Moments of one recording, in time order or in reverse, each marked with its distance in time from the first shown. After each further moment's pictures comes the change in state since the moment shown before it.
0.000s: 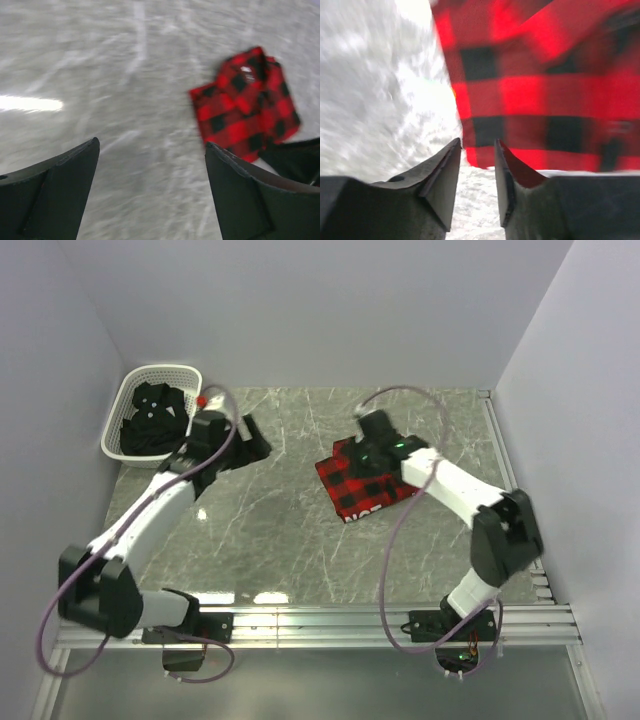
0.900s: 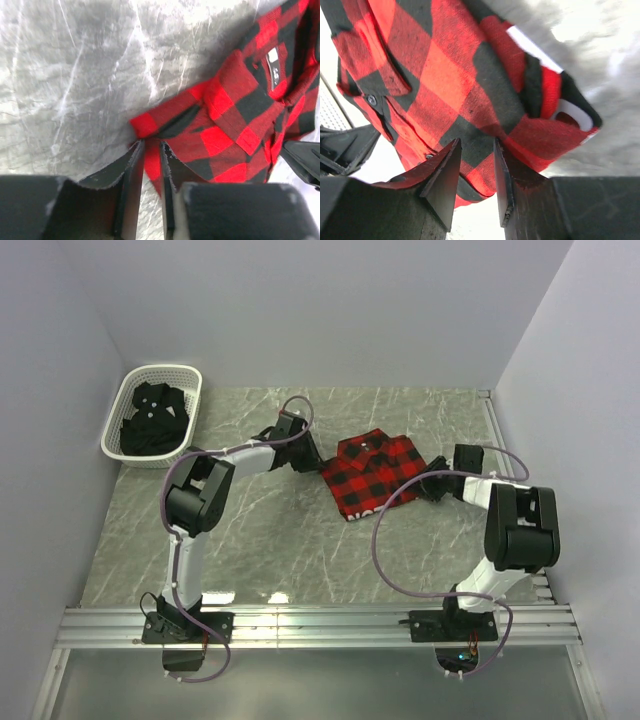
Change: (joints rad) left arm -0.225 0.877 0.441 0.223 0.195 -0.227; right arm -0.682 -0.011 -0.478 0.530 -0.425 0.446
